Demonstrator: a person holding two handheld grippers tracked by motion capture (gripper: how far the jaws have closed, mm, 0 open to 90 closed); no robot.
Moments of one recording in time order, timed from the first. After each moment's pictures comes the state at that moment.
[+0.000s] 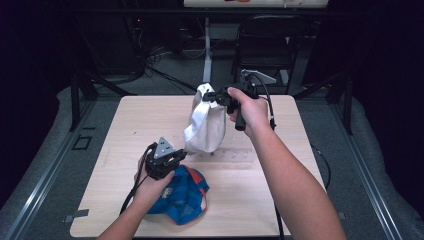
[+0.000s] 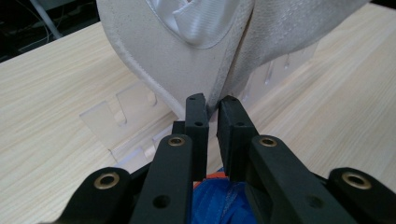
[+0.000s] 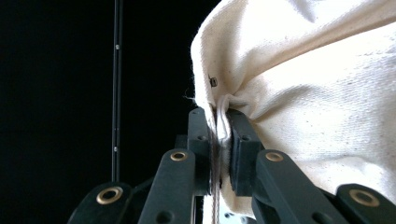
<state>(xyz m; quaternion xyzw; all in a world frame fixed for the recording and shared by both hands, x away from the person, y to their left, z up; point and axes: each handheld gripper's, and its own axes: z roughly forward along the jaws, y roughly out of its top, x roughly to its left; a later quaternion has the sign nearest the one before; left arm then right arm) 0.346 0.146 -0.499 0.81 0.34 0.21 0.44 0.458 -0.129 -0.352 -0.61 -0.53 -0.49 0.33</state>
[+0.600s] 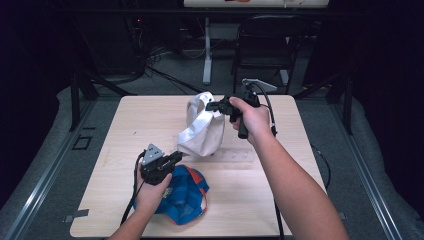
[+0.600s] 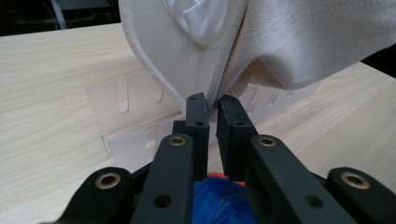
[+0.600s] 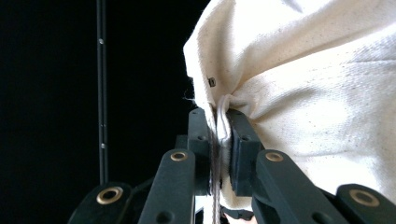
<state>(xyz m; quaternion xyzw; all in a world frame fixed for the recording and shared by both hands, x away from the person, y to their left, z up) 0.336 0.162 -0.527 0.74 0.41 0.19 0.50 0.452 -0.133 -0.375 -0.62 -0.54 -0.46 0.33</state>
